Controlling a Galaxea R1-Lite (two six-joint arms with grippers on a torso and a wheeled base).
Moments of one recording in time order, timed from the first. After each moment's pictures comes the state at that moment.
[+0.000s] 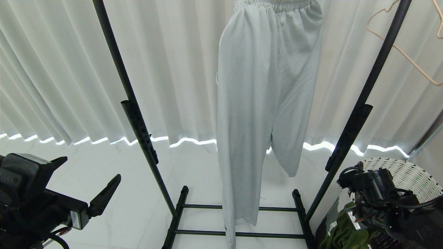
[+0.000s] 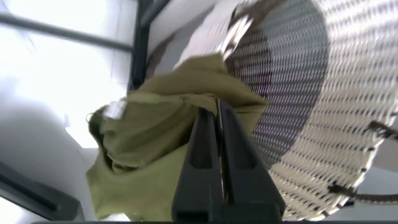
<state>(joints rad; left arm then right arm) -0.25 1.11 -0.13 -0.90 0.15 0.41 0.36 1.84 -0.44 -0.54 -0.47 -0.06</state>
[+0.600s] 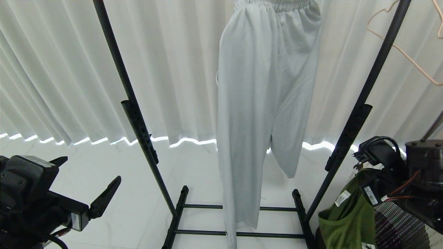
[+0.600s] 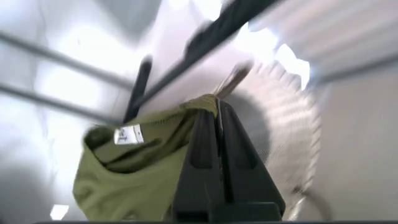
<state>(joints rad) -0.25 1.11 -0.13 -0.91 0.15 0.46 0.45 1.46 -0.49 -0.50 -0.47 -0.31</state>
